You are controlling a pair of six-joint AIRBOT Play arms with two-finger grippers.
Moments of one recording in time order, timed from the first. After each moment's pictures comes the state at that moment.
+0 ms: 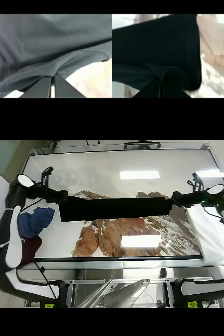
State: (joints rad) left arm 0.08 -1.66 1.58 1.10 -1.27 -1.29; right arm -0.26 -1.60 1.28 -0.86 1.01 1.23
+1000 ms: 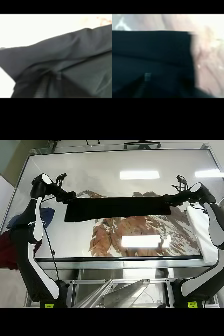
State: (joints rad) left arm 0.07 -2.10 2.00 1.17 -1.38 -1.35; right arm -0.20 -1.87 1.50 -1.09 1.00 1.20
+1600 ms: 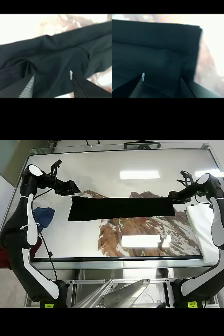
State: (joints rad) left arm 0.06 -1.97 2.01 0.99 -1.42 -1.33; right arm -0.22 -1.85 1.65 -1.18 1.23 1.26
